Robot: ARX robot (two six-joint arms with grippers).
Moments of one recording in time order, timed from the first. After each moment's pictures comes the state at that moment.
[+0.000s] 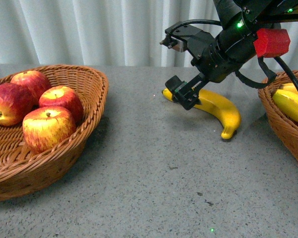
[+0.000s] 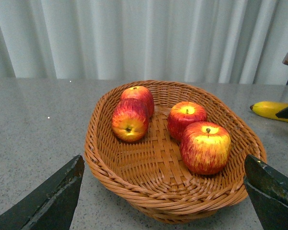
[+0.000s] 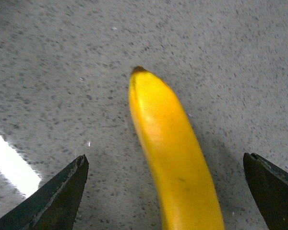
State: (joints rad) left arm 0.00 0.01 0.01 0.00 0.00 0.00; right arm 0.31 2.21 1.71 -0.29 -0.11 -0.50
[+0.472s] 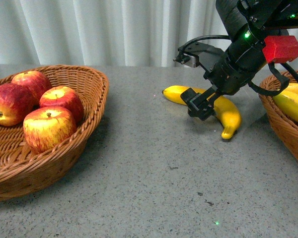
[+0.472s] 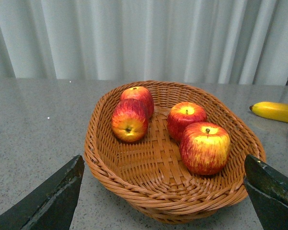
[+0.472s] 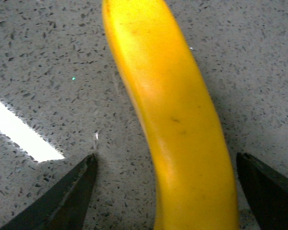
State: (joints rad) left arm 0.00 0.01 0.01 0.00 0.00 0.00; right arm 0.28 2.25 1.75 -0.45 -0.07 -0.49
